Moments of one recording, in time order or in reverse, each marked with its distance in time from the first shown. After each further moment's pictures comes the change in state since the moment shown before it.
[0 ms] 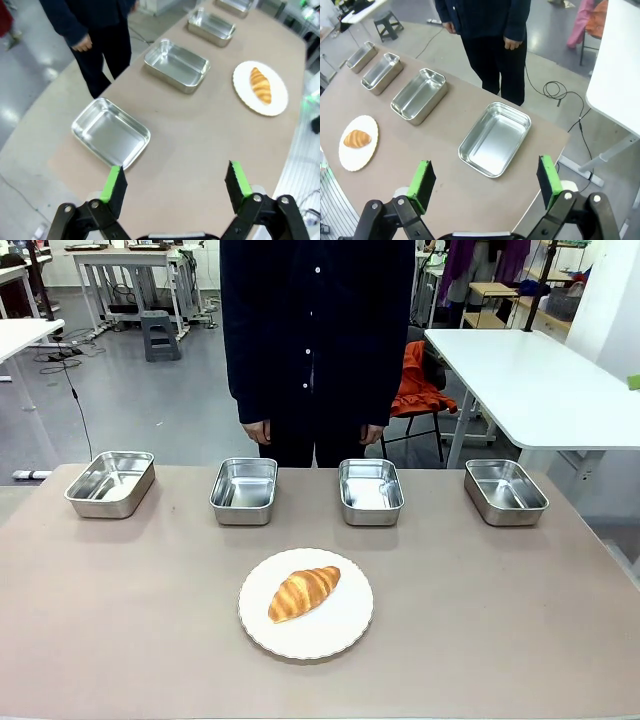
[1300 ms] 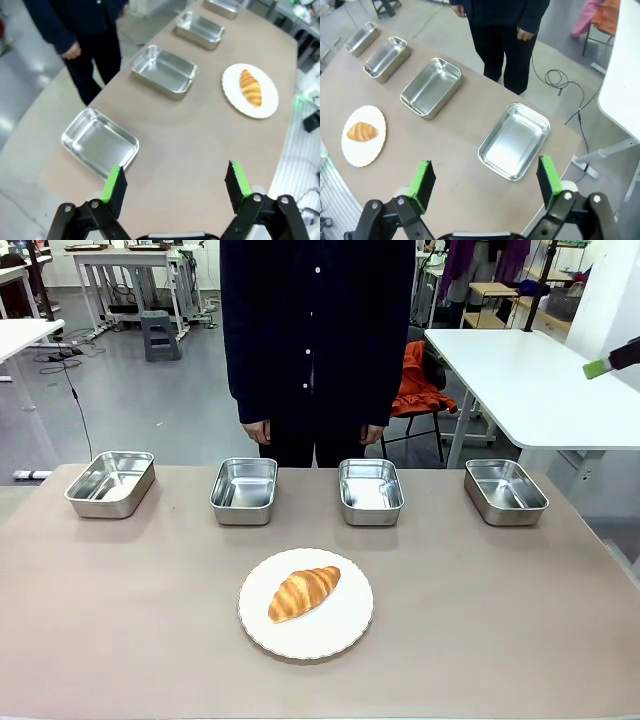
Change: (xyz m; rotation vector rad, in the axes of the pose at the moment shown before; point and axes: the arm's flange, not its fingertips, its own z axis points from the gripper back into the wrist) left arm 0.006 -0.008 -0.007 -0.062 -0.023 -0.034; right arm 0.052 0.064 -0.025 -0.011 0.116 0.065
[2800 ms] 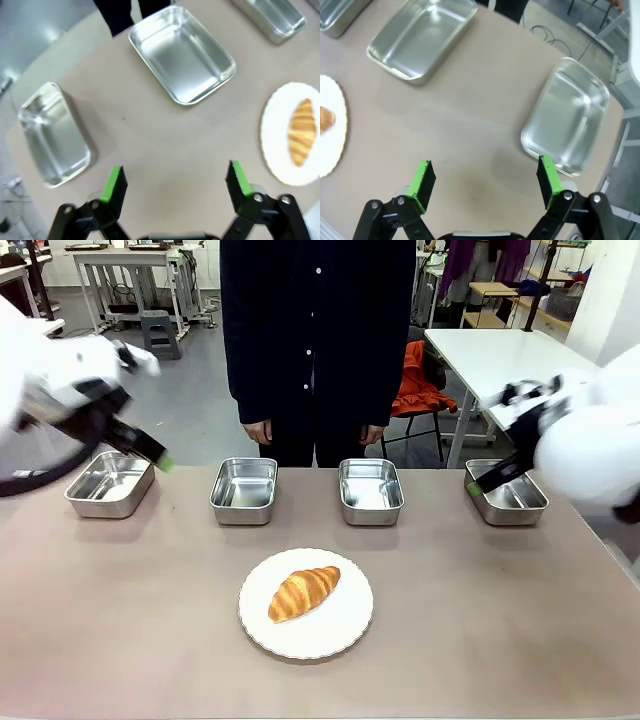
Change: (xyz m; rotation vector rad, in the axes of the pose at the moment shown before) left arm 0.066 -0.106 -0.208 0.355 0.237 0.272; right arm -0.075 0.126 -0.160 -0.200 0.213 0.046
